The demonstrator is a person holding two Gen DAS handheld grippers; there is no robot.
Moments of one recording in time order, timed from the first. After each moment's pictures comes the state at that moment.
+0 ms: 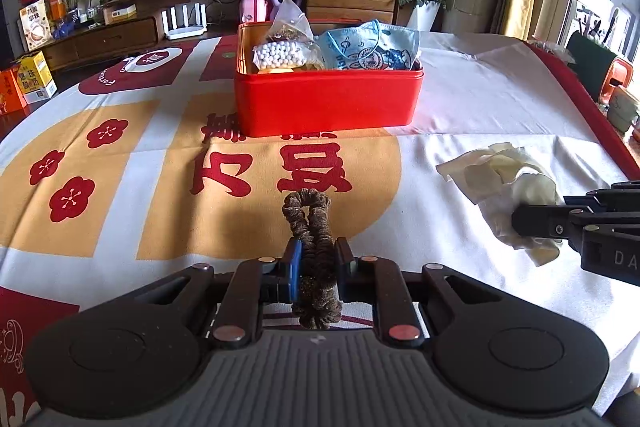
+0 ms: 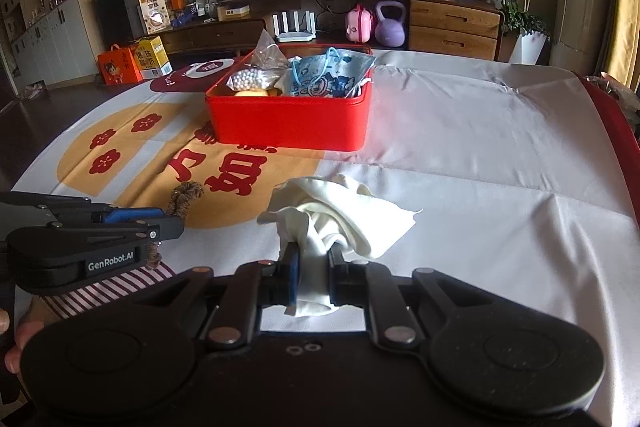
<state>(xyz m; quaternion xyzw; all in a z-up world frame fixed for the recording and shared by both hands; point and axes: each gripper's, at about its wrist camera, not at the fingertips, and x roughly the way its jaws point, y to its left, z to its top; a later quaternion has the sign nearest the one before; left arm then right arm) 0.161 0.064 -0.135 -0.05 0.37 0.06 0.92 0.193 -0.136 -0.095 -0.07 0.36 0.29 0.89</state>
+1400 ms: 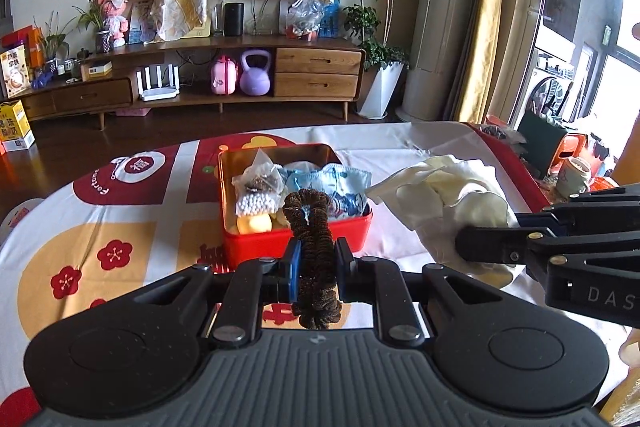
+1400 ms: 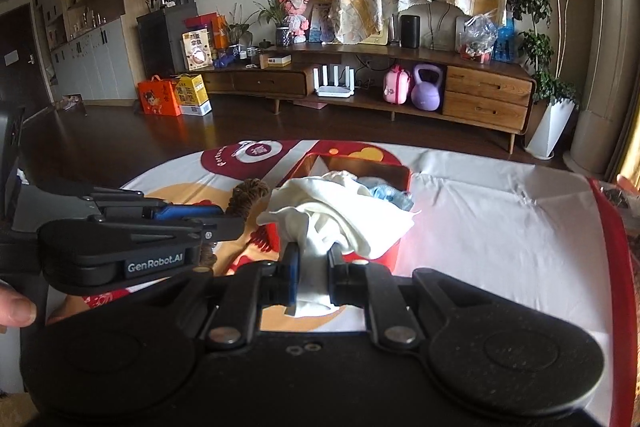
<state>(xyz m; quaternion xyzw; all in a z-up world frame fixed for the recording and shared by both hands) 0.174 0.072 -0.005 -0.05 0.30 0.01 0.95 0.194 -0.113 0.028 -0.07 0.29 0.35 0.89</state>
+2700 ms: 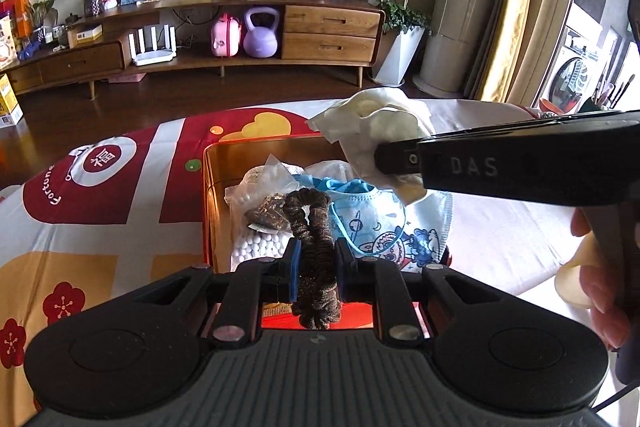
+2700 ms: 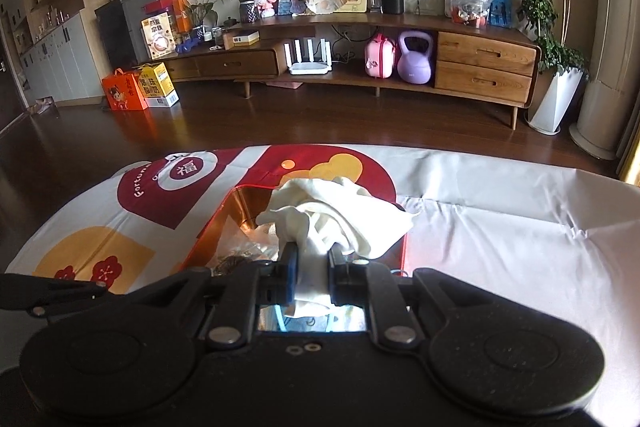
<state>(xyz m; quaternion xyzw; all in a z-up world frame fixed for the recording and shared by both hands) 0.323 0.109 -0.066 -0.06 0.36 0.01 0.93 0.376 -0.032 -0.028 -0.06 0.34 0.32 0.88</state>
